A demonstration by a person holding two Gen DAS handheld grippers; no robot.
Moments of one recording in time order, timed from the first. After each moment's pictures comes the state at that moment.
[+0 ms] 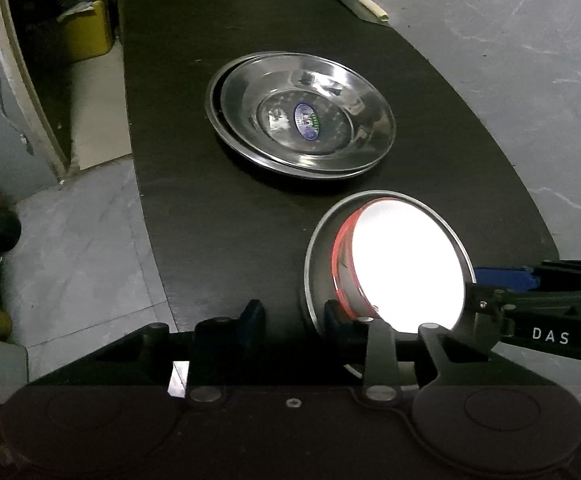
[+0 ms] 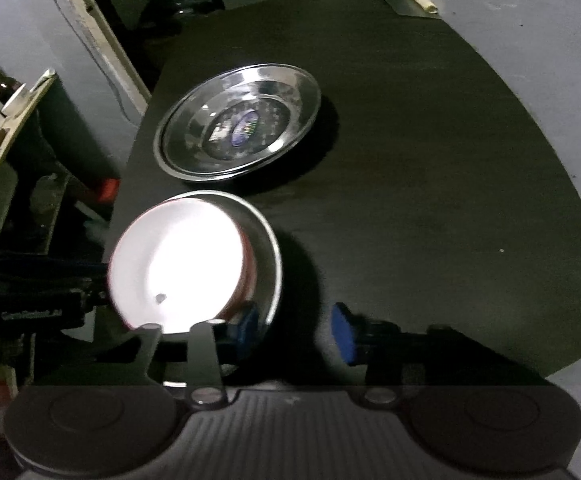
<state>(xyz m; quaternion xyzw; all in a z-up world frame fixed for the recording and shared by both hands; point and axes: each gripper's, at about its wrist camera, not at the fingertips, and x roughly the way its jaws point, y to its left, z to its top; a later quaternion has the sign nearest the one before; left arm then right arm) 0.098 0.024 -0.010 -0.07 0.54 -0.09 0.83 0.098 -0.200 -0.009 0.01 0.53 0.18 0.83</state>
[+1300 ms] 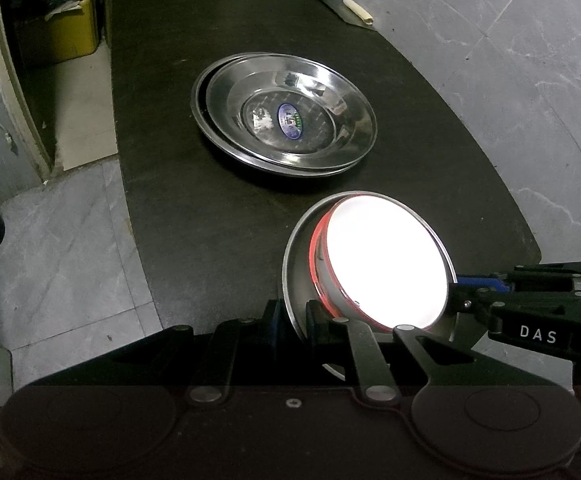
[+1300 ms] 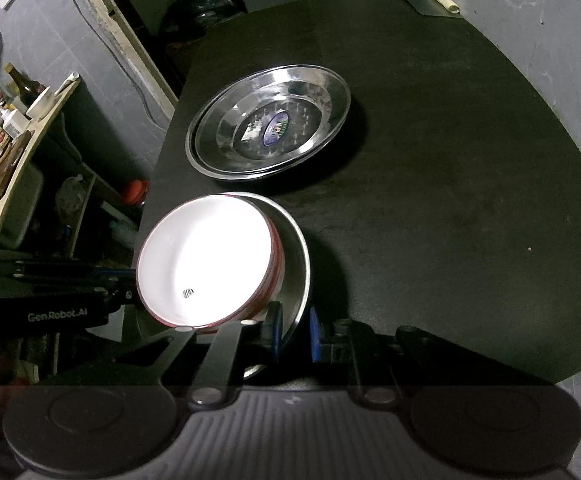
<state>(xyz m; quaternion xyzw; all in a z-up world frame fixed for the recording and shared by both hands) 0.096 0.026 -0.010 -0.09 0.54 -0.11 0.83 0.097 -0.197 -0.010 0.03 0.53 0.21 0.82</state>
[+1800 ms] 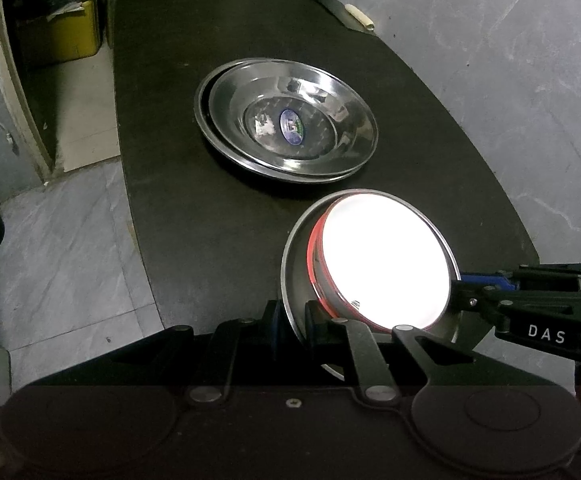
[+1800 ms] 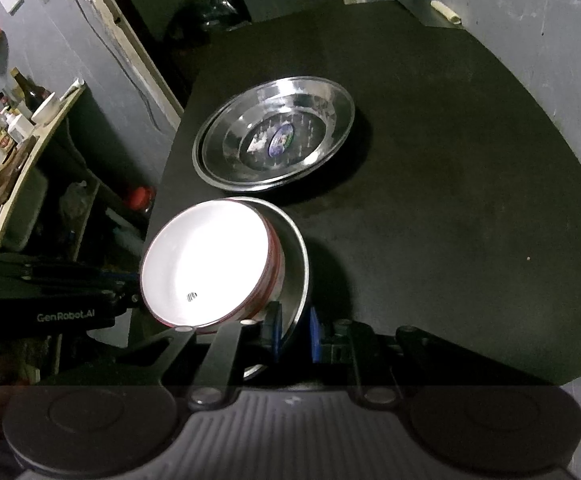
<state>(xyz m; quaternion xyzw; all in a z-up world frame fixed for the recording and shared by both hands) 0.094 0.029 -0.008 -0.10 0.53 -0.11 0.83 0.094 -0.198 -0.002 0.03 0.51 0.22 0.83</state>
